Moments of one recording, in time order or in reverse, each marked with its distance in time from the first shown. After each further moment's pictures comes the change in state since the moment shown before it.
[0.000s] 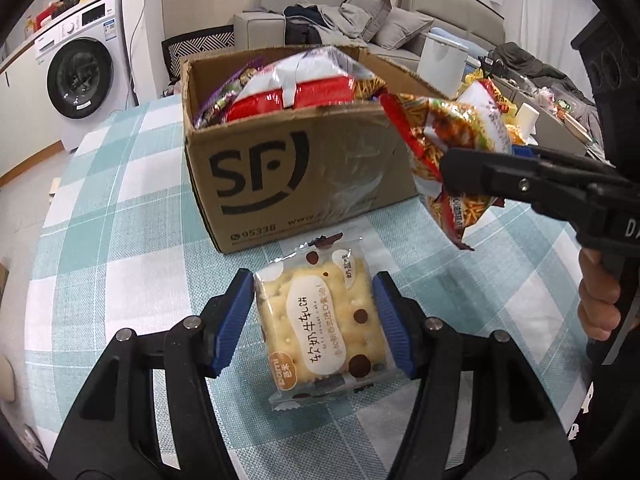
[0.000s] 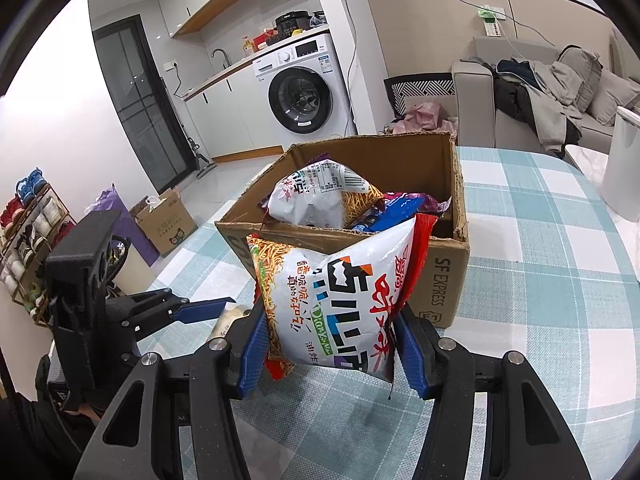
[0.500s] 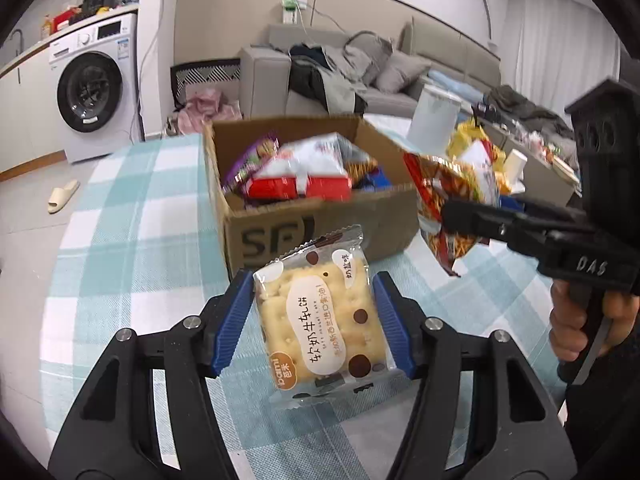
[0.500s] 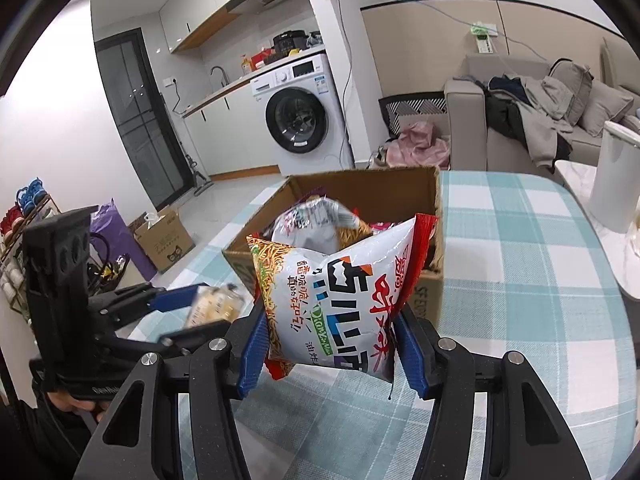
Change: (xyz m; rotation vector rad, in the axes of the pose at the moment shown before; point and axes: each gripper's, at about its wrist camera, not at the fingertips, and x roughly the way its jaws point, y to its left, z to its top) left arm -0.069 0.009 0.022 -0.061 -0.152 -0.032; right arm -0.033 0.003 0.009 0.001 -0.077 -0.021
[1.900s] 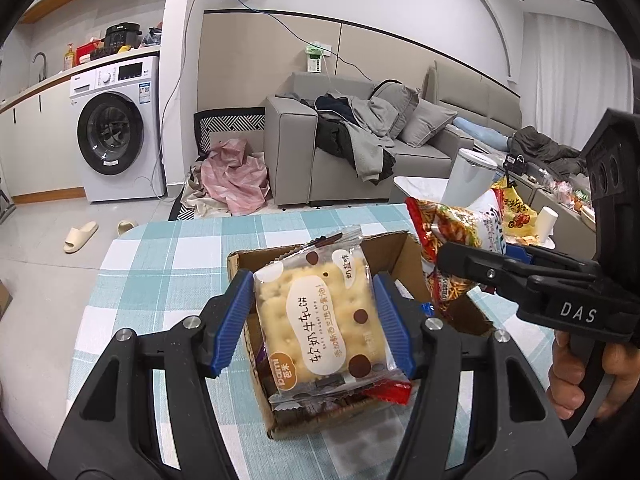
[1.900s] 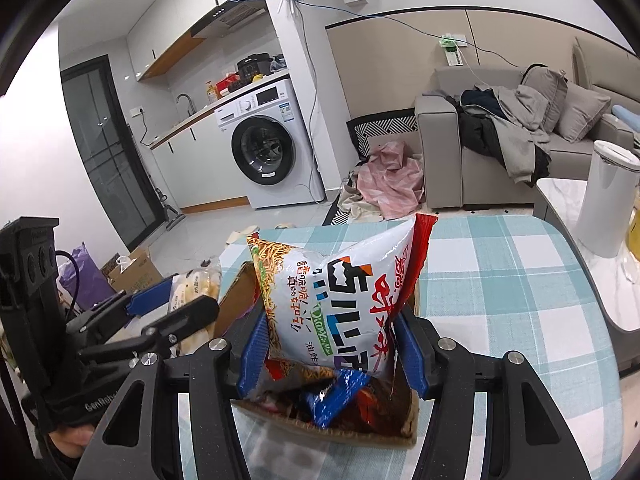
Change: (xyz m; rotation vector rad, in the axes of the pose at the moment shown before) left arm 0.049 0.028 0.130 -0.011 -0.156 0.094; right arm 0.050 -0.014 0.101 0.082 -0.065 -0.100
